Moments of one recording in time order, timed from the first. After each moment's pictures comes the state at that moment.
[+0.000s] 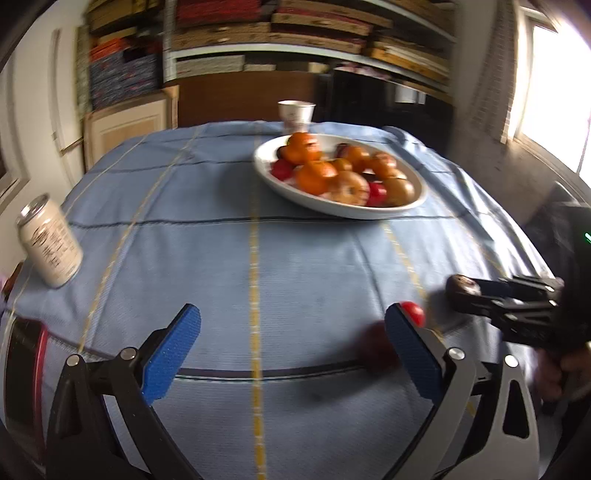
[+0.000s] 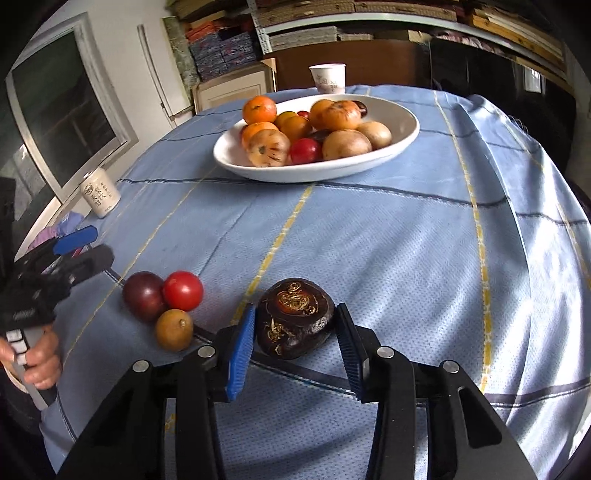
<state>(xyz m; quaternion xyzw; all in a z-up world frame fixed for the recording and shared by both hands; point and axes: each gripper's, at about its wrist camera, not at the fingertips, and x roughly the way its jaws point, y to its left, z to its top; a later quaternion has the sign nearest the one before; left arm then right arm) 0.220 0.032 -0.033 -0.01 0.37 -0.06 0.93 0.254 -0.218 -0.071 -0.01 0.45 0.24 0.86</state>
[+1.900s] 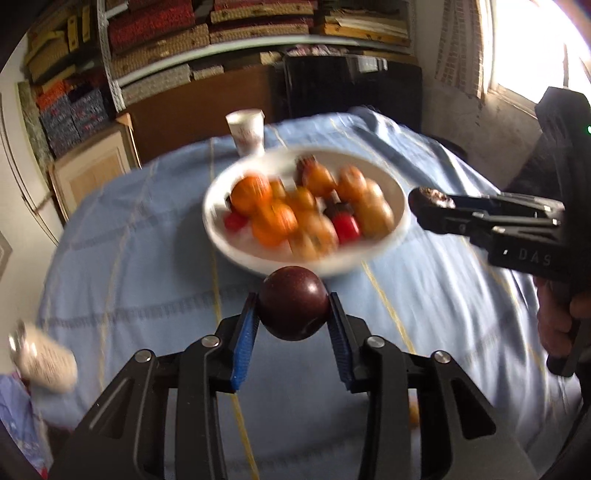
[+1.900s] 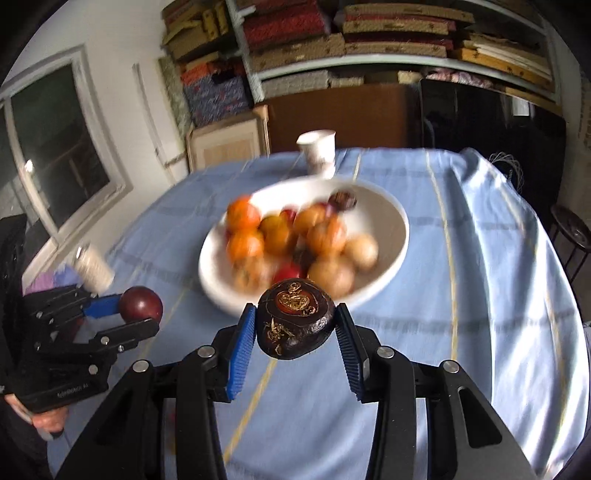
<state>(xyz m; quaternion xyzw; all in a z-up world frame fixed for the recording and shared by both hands) 0.315 -0.014 0.009 0.08 0.39 -0.09 0.91 0.335 -0.215 -0.004 0.02 0.37 0.23 0.90</state>
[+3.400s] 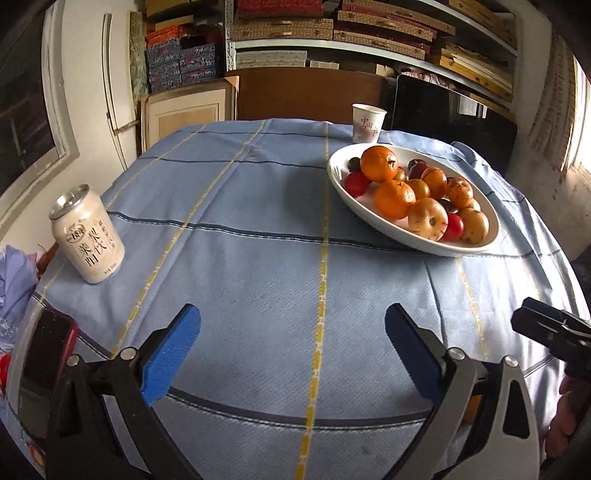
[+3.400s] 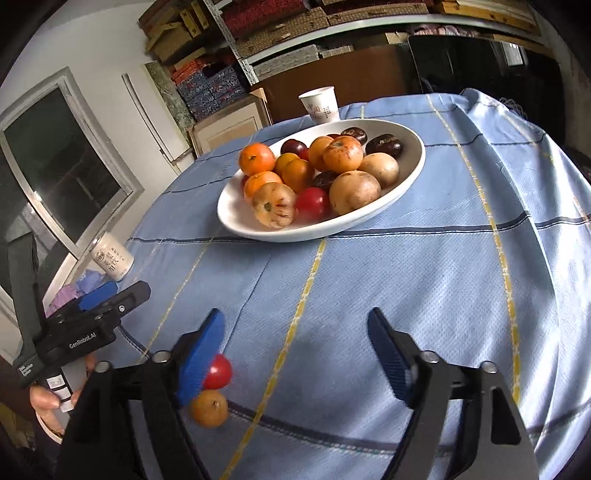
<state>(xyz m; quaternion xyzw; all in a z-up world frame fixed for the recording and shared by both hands) 0.253 0.053 -0.029 -0.03 0.38 0.08 0.92 0.283 -0.211 -0.055 0.08 0.42 0.25 0.87</state>
